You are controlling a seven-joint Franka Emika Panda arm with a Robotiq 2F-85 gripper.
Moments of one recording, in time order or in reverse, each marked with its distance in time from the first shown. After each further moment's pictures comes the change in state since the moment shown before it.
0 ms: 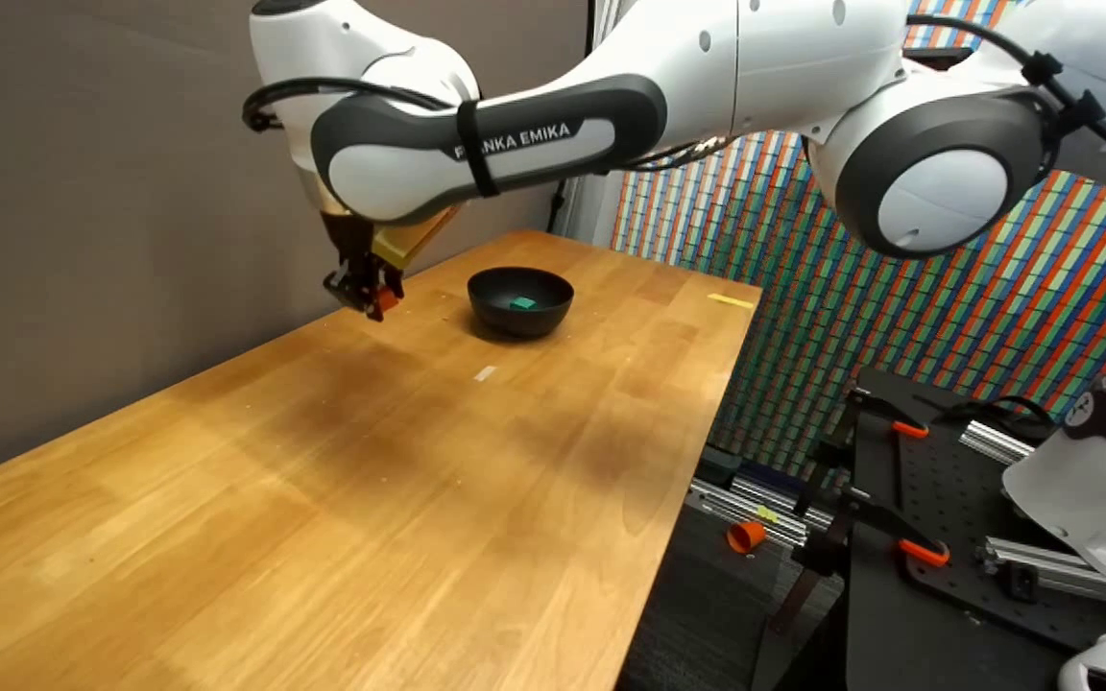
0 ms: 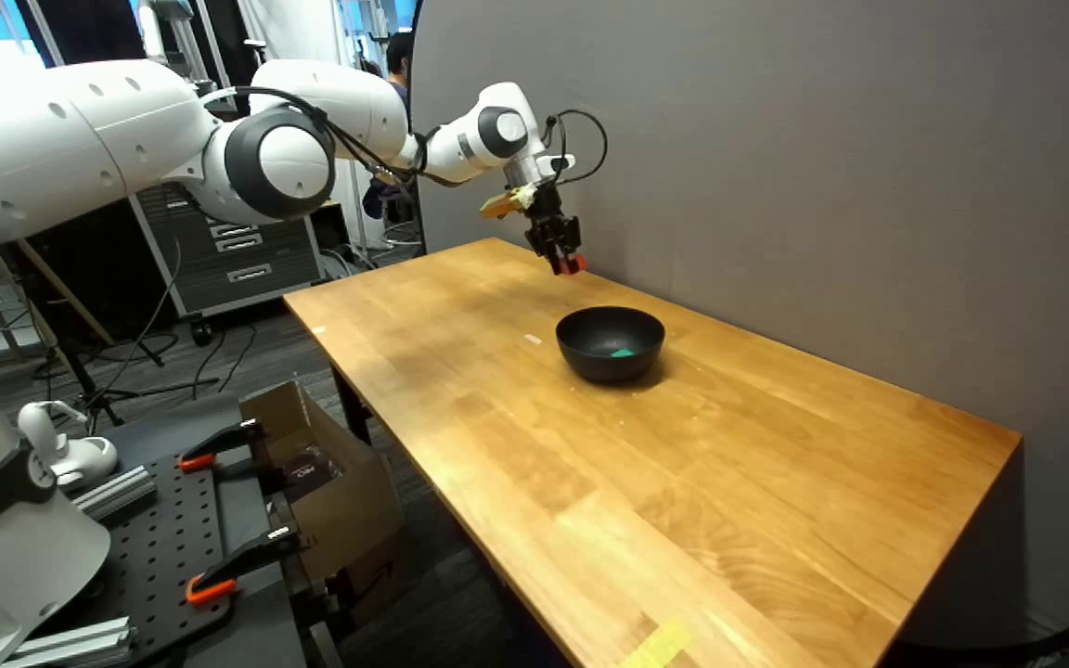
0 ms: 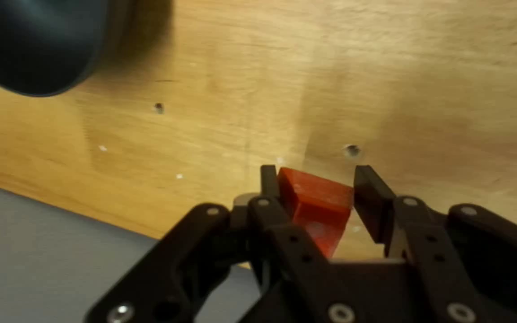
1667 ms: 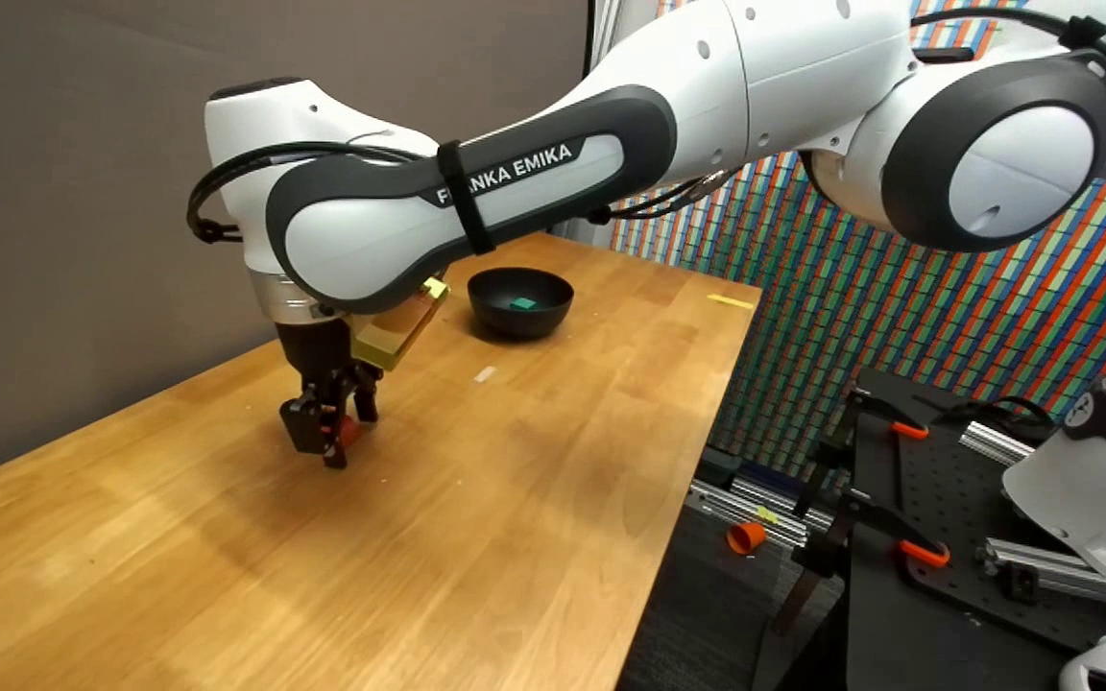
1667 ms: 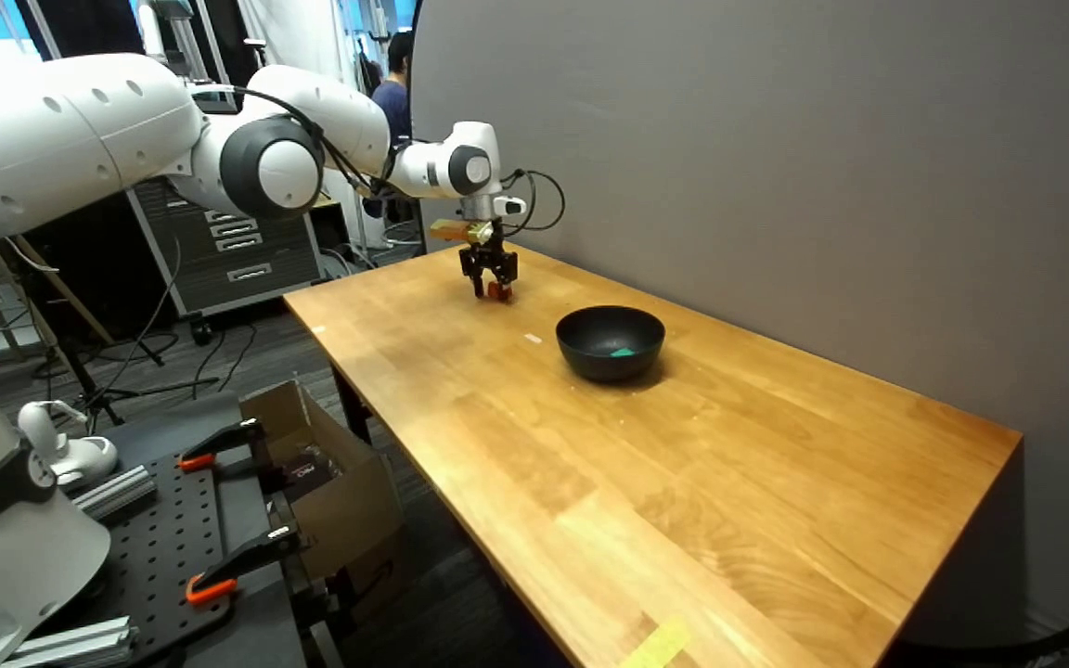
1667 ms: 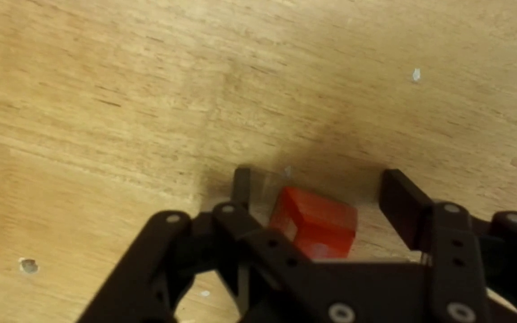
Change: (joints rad) arm 0.057 -0.013 0.227 -0.170 0.096 0.055 -0.136
